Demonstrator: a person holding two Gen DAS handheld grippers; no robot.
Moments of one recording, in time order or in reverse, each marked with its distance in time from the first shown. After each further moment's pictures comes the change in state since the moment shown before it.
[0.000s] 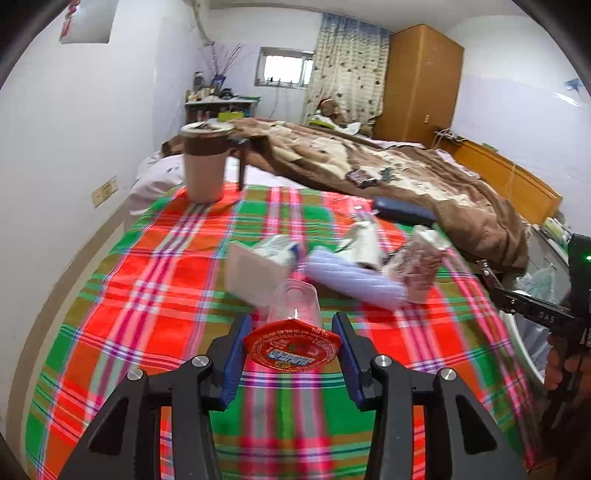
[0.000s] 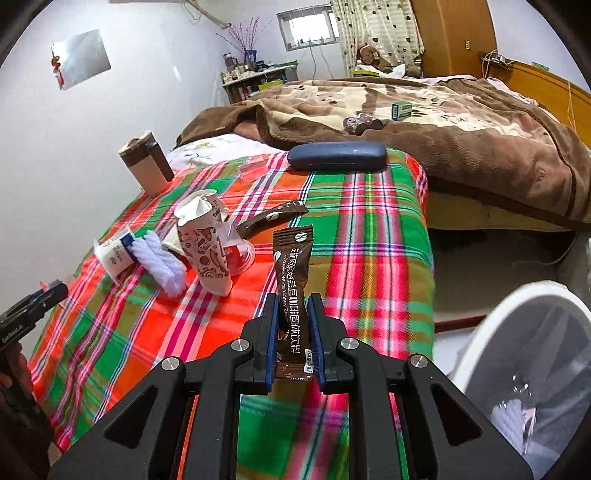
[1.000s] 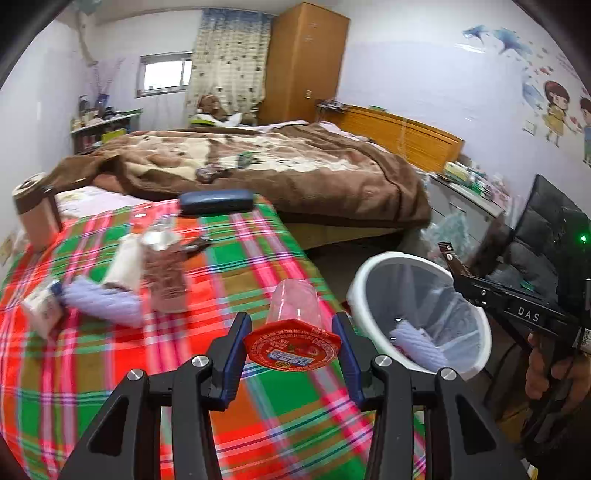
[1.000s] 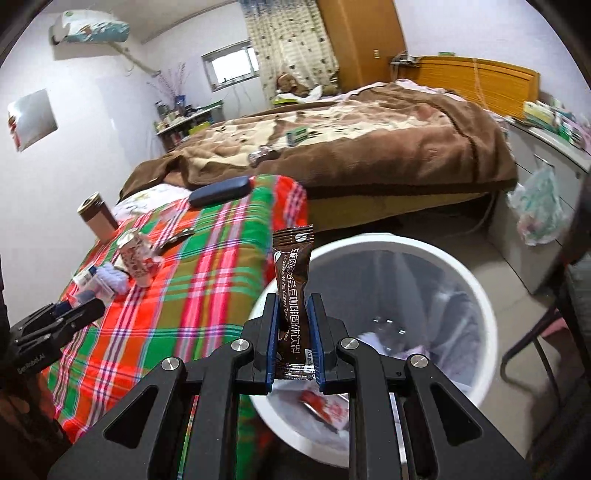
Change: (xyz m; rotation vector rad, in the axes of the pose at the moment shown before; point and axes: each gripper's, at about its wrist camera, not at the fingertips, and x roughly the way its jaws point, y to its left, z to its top) left arm 0.008 -0.219 -0.016 0.255 0.045 -0.337; right arm -0.105 -0.095 -0.048 0.191 -0.127 -0.214
